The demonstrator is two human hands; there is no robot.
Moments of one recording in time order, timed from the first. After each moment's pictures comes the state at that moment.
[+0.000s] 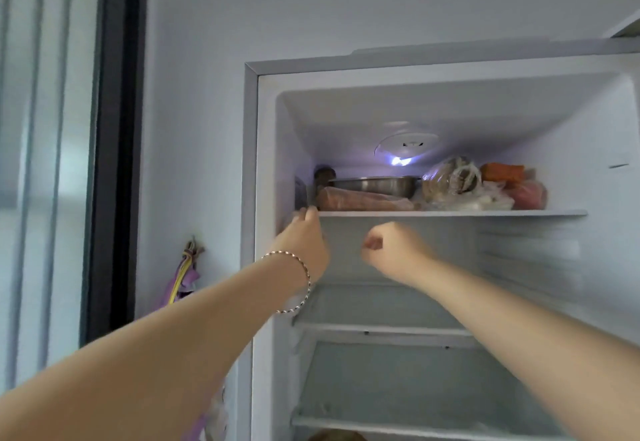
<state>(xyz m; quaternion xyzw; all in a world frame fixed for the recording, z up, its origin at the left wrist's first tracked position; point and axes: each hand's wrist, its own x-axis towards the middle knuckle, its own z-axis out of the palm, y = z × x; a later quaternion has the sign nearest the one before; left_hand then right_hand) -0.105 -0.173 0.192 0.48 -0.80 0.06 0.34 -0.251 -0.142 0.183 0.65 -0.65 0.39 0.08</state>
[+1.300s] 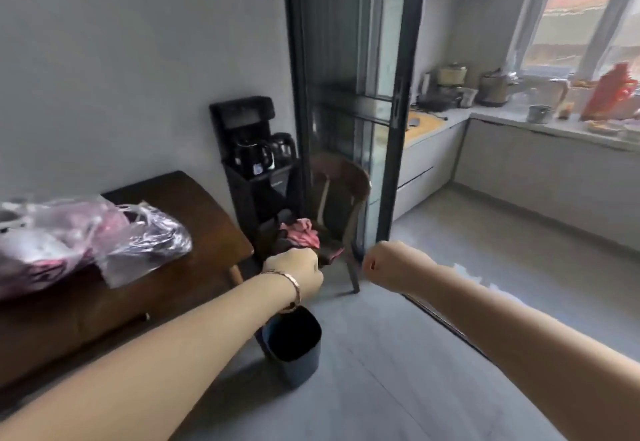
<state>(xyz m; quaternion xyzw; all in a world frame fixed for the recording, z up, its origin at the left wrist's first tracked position) 0.036 1.008 -0.146 0.97 0.19 -0.07 0.10 0.111 0.860 -0.138 0.93 0.33 -0.11 -0.07</state>
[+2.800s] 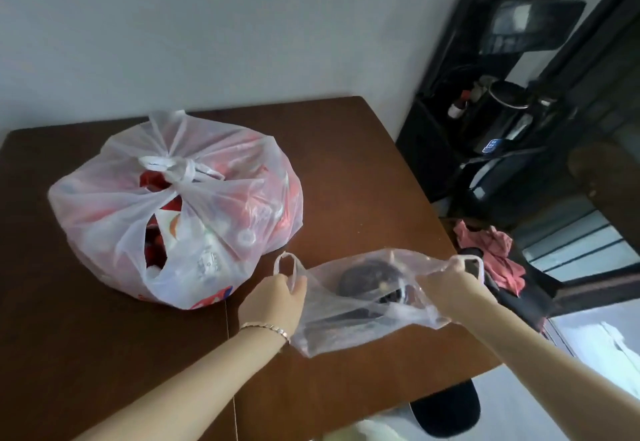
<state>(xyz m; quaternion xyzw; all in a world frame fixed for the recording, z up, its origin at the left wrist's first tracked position) 0.022 1.638 -0.315 0.80 0.52 -0.07 0.29 0.226 1.496 -0.296 0.85 0.40 -0.24 0.25</state>
